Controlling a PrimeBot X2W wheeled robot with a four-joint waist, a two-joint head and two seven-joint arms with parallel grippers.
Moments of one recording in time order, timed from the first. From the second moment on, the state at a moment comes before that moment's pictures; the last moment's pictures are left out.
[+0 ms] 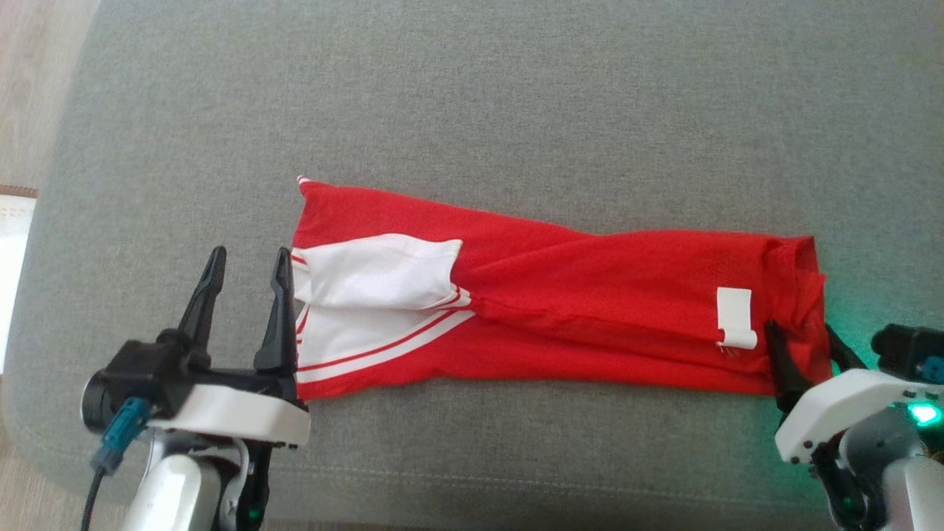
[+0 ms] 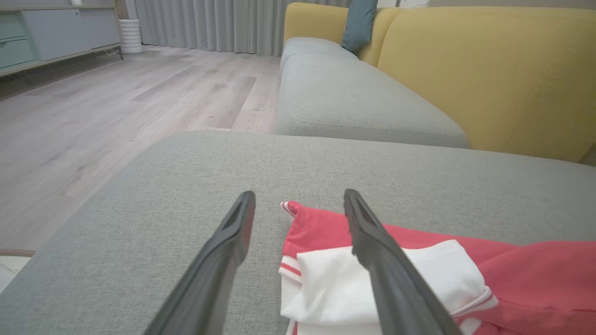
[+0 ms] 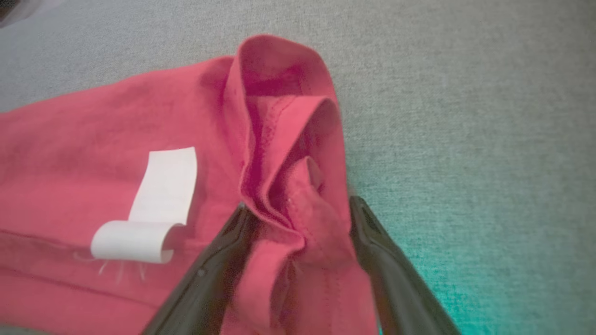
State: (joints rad) left arm -0.05 0.20 -0.25 -0.03 -0.30 0.11 -0.21; right arm -0.02 -0.08 -0.13 0.15 0.22 0.13 0.31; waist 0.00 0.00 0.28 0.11
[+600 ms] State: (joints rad) left arm -0.04 0.20 -0.25 -0.03 -0.30 0.13 -0.21; right arm 0.06 -0.14 -0.30 0.04 0.31 0.13 0.35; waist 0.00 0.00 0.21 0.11
